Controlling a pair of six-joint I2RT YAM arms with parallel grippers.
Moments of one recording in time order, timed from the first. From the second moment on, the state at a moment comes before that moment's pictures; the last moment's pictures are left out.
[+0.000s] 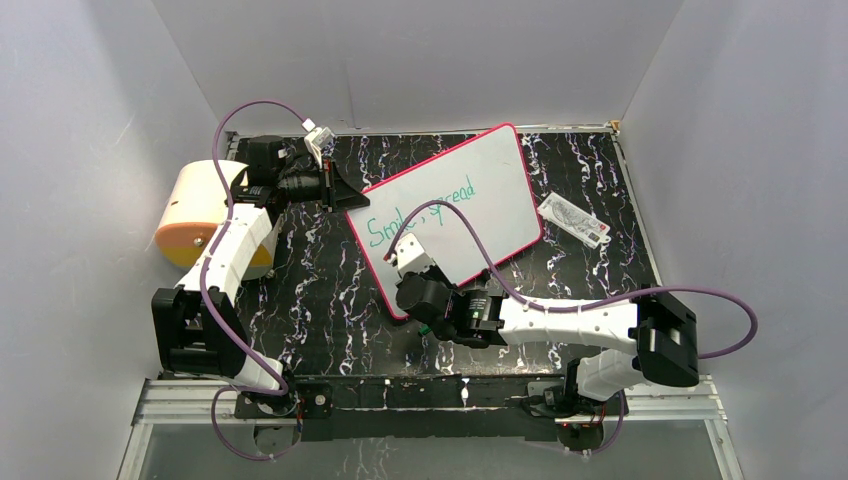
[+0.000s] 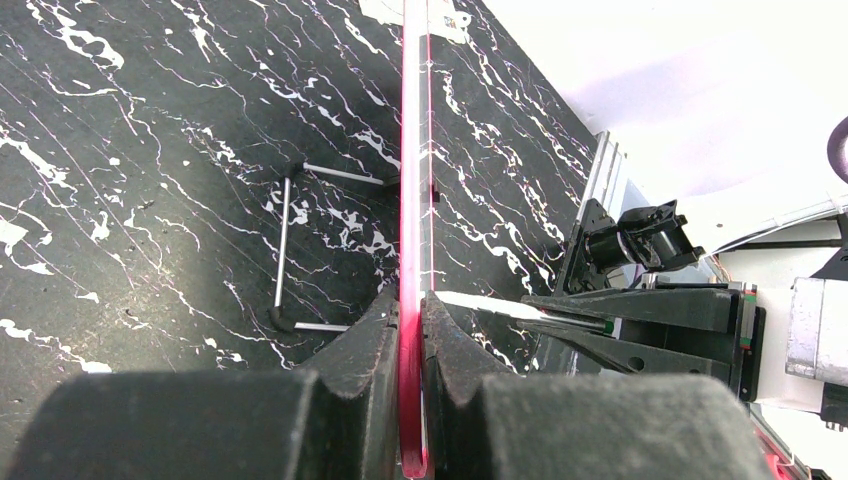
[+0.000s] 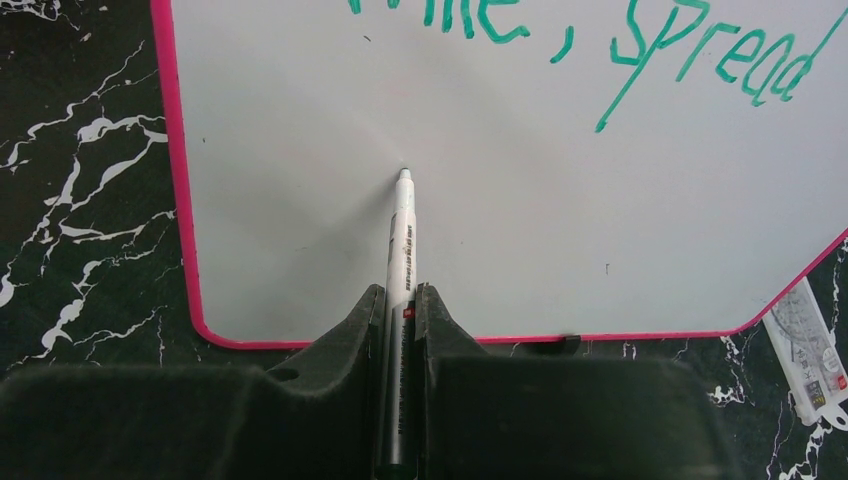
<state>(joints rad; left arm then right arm) -0.09 1.47 1.20 -0.34 1.06 -0.09 1.36 1.42 0.98 -0.22 0.83 0.18</state>
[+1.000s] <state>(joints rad) -0.09 1.47 1.20 -0.34 1.05 -0.09 1.35 1.43 0.98 -0.20 0.83 0.15</state>
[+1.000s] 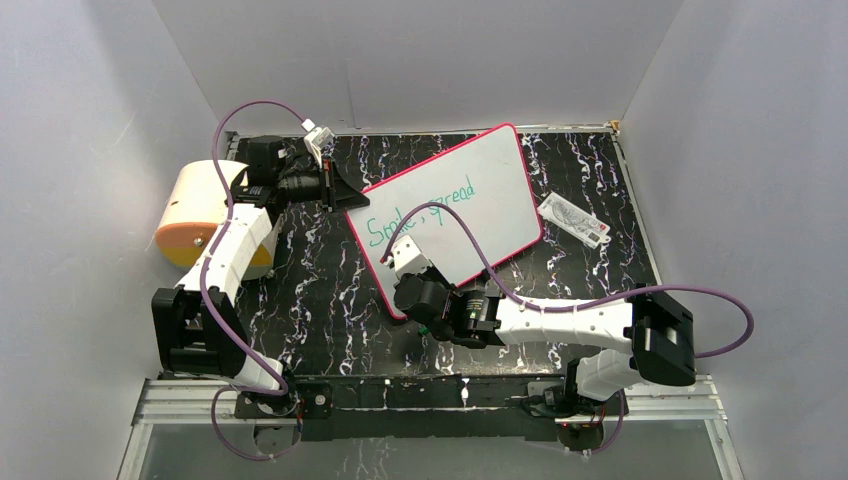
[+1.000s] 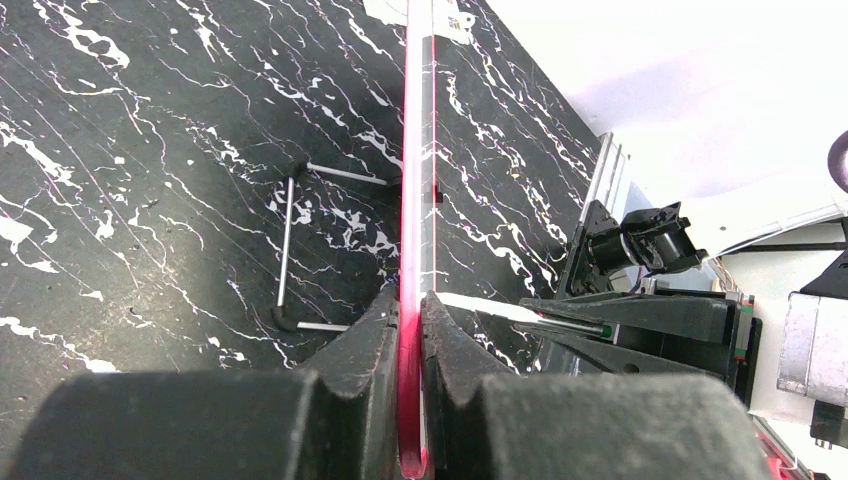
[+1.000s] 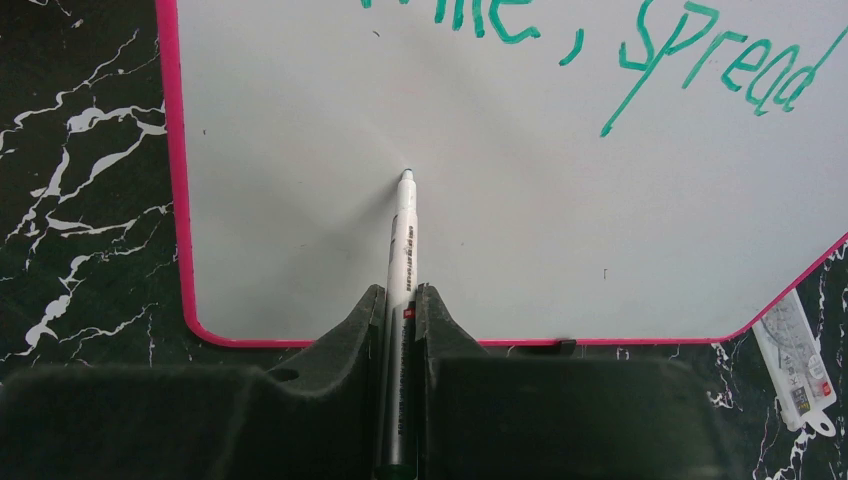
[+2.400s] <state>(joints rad) -0.09 1.47 1.20 -0.34 1.05 -0.09 1.35 1.43 0.98 -0.20 0.82 0.14</state>
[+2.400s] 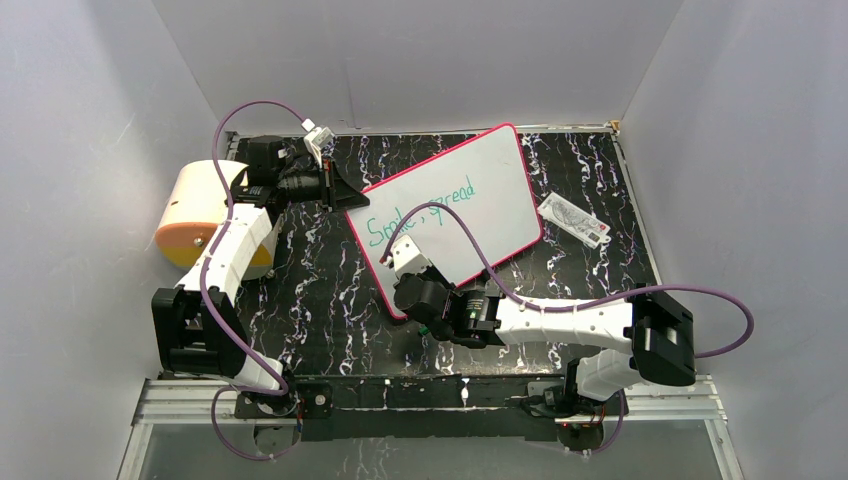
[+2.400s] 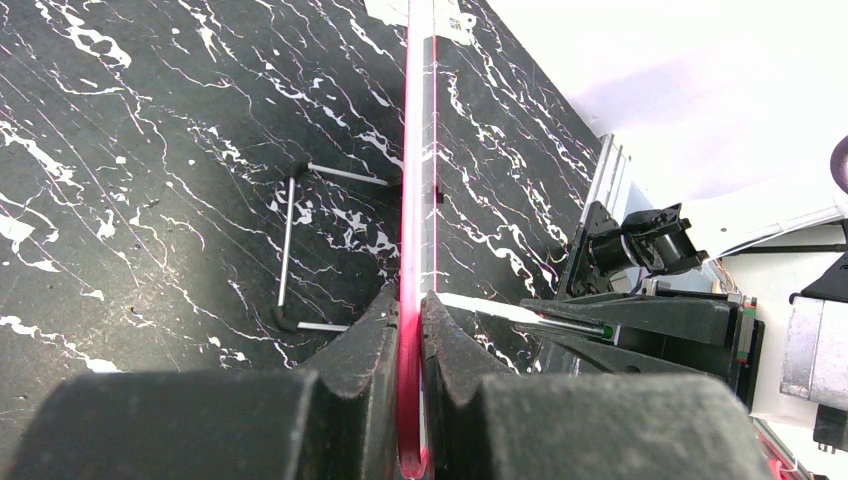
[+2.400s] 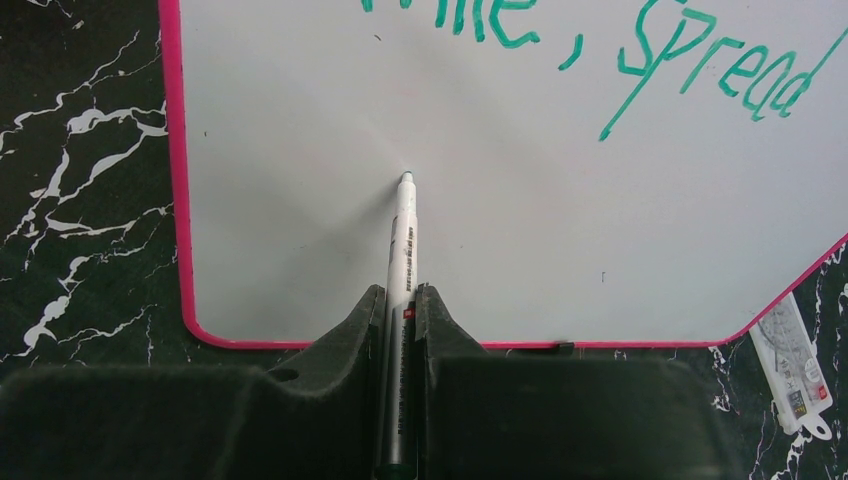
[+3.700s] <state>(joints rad) -0.09 1.47 1.20 -0.34 1.05 -0.09 1.35 1.43 1.01 -0.24 0.74 0.16</state>
